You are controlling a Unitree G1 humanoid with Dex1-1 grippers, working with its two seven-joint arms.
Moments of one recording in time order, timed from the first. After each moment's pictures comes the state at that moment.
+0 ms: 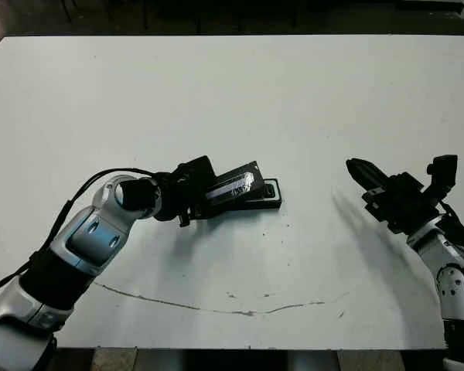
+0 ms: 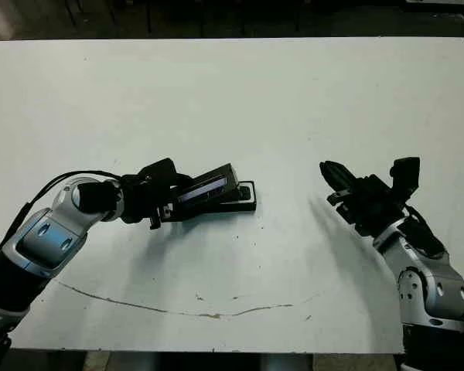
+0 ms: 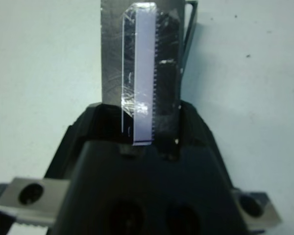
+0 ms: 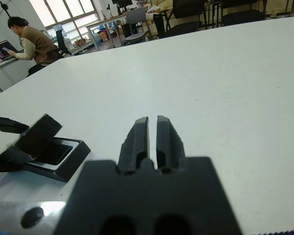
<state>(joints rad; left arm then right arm) -0.53 0.57 -0.50 -0.09 0.04 0.53 -0.85 -0.15 -0.43 -0.22 -0.05 0.52 0.41 0.53</state>
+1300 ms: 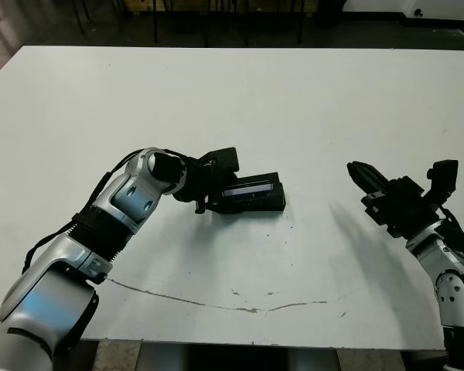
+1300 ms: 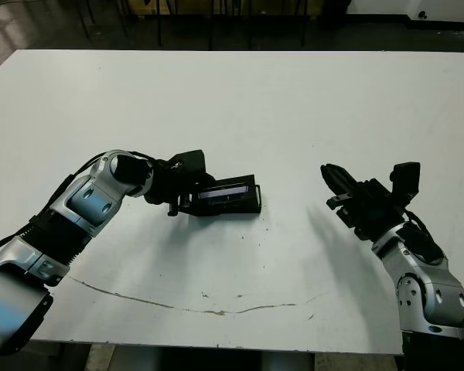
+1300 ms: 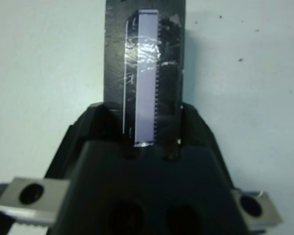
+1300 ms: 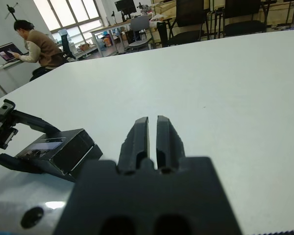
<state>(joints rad) -0.75 0.39 -0.54 0.36 0.11 0.31 -1.05 -0.12 -0.43 -0.21 -0.07 0.53 0.39 0.52</state>
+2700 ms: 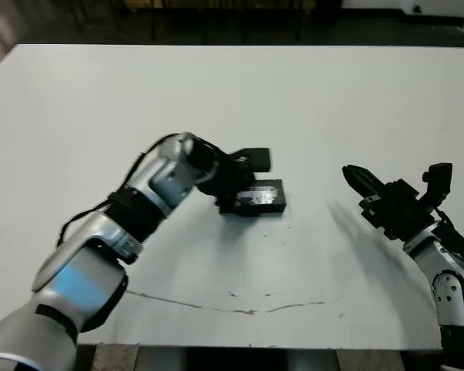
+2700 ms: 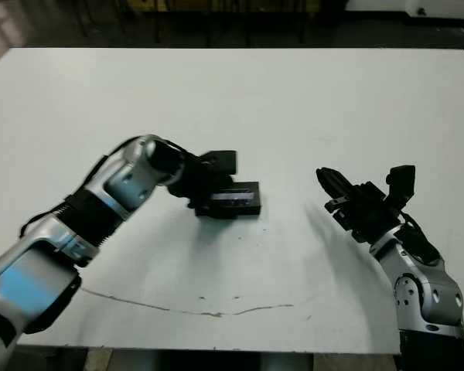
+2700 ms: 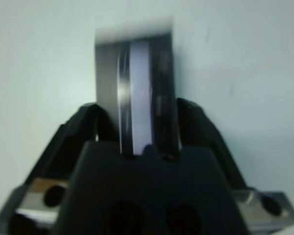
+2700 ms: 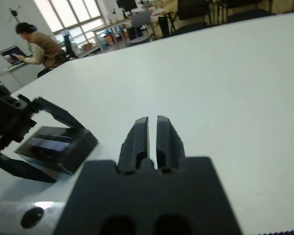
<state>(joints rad) -0.88 0.25 -0.62 0.43 0.23 0.34 -1.16 -0.12 -0.42 -0.21 0.00 0.53 0.36 0.59</state>
